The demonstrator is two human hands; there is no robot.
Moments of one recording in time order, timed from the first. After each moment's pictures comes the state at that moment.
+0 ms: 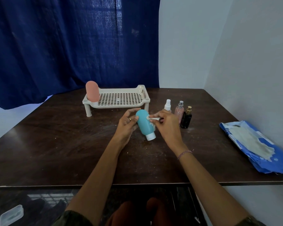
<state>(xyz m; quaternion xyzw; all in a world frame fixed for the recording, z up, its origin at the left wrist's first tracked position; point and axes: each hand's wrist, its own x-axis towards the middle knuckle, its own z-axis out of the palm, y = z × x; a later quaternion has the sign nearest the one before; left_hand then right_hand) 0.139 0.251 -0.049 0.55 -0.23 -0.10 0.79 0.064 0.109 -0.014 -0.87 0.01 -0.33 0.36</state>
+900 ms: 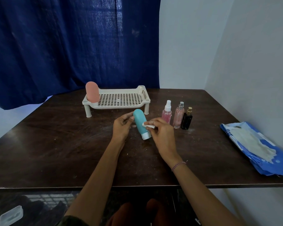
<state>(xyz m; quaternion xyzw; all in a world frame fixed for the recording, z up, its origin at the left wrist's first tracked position) 0.148 0.251 -0.051 0.66 -0.12 0.00 0.74 0.056 0.130 -0.037 -0.87 -0.01 -0.37 0.34</state>
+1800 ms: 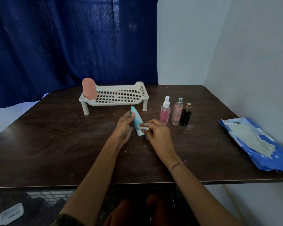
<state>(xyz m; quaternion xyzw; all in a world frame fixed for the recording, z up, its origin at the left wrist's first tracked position) 0.139 0.241 -0.045 0.55 -0.09 -0.16 0.81 0.049 0.134 -0.046 -0.89 -0.05 -0.33 0.30</state>
